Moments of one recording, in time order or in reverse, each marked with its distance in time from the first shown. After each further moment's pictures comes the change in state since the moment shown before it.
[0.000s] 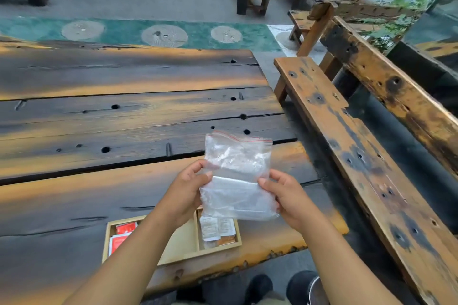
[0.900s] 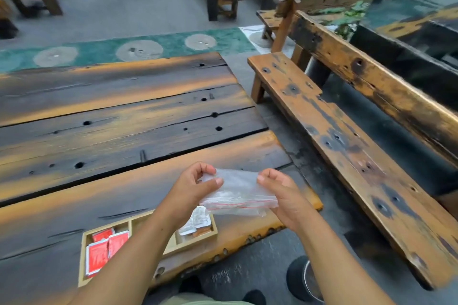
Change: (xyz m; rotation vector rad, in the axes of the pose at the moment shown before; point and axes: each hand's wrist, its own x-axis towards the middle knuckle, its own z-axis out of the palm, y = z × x) left_hand -0.013 -0.022 0.081 0.351 -0.072 0.076; right_hand -0.065 0.022 -0.065 0.263 0.023 -0.138
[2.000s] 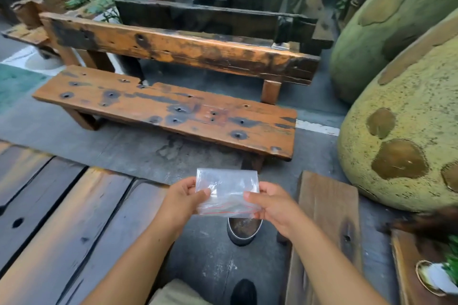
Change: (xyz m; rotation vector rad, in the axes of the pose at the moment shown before) left_hand 0.047 -0.033 0.337 0.325 -0.719 -0.182; right_hand -0.207 0.037 -0.231 0.293 0.865 0.018
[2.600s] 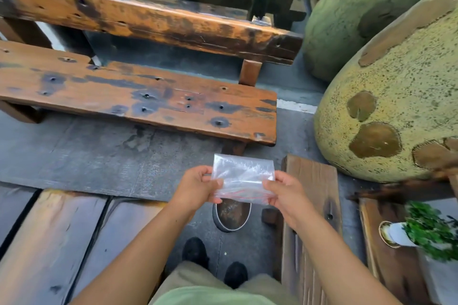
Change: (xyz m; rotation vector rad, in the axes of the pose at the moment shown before) left_hand 0.125 0.010 -0.008 0.094 -0.211 -0.149; right_hand 0.067 -0.017 0.001 0.027 0.403 -0.023
